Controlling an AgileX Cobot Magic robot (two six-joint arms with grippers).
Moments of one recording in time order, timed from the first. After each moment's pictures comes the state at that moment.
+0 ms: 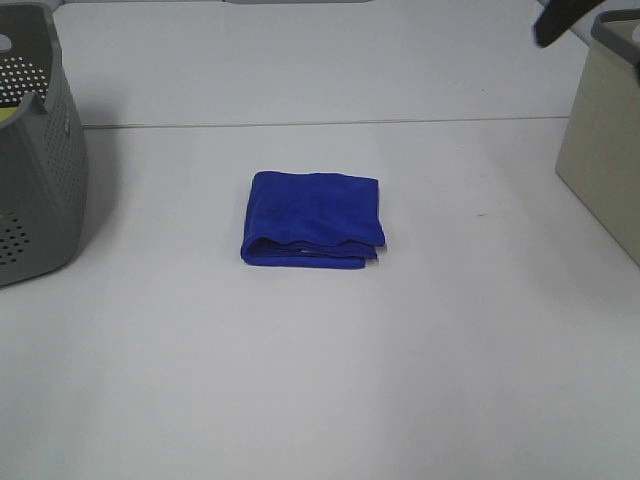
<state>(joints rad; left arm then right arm) -0.03 -0.01 -0.51 -0.12 1.05 0.13 0.10 1.57 -1.47 0.34 1.17 -0.04</state>
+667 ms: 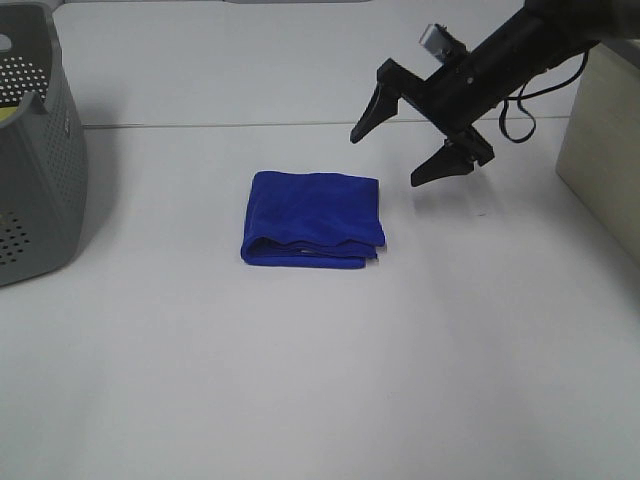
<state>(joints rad) -0.03 -0.01 -0.51 -0.12 1.05 0.13 0.19 2.32 -1.81 0.72 0.97 -0.15</state>
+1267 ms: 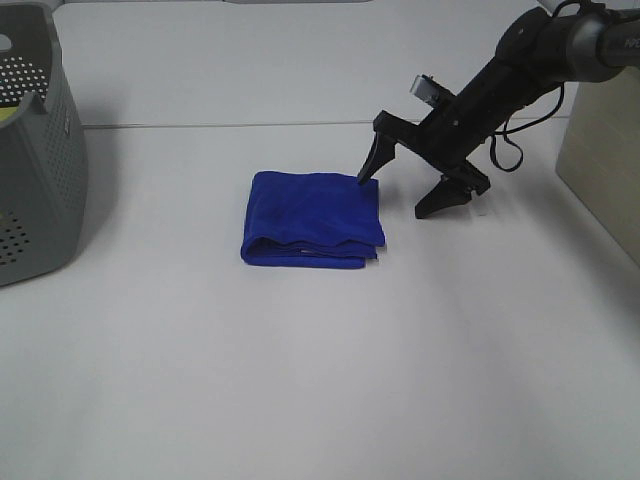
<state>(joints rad) -0.03 -0.01 -0.51 -0.12 1.05 0.13 0.19 2.47 -1.92 0.60 0.99 -0.09</state>
